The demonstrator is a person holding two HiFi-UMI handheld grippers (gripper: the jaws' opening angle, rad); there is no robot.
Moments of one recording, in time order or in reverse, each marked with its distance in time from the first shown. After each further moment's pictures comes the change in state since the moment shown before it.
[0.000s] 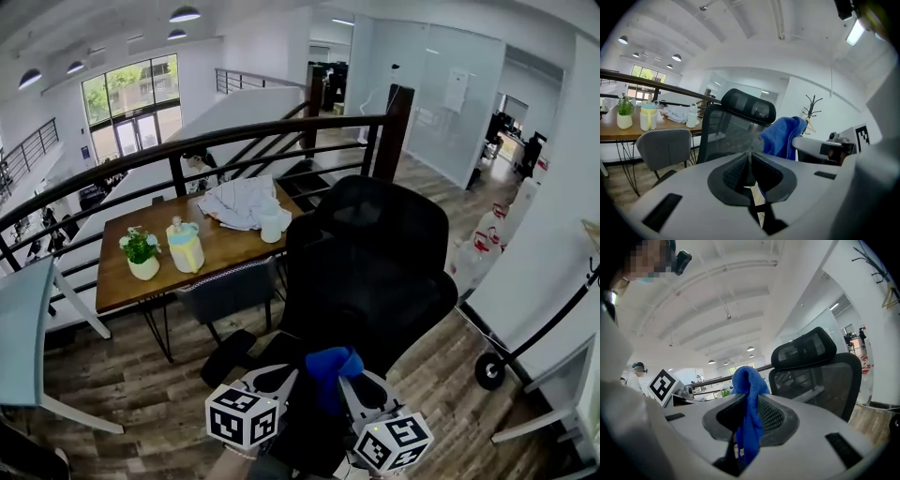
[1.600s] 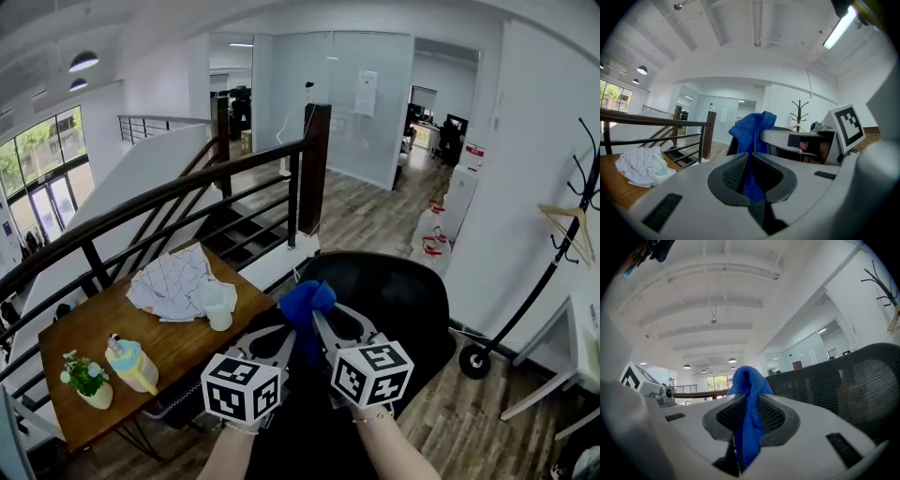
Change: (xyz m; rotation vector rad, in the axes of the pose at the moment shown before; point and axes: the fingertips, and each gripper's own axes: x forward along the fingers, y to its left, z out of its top) left arm 0.182 0.094 0.252 0.273 -0.123 -0.265; right arm 0.259 -0.123 0.193 -0.085 -0.185 -0.268
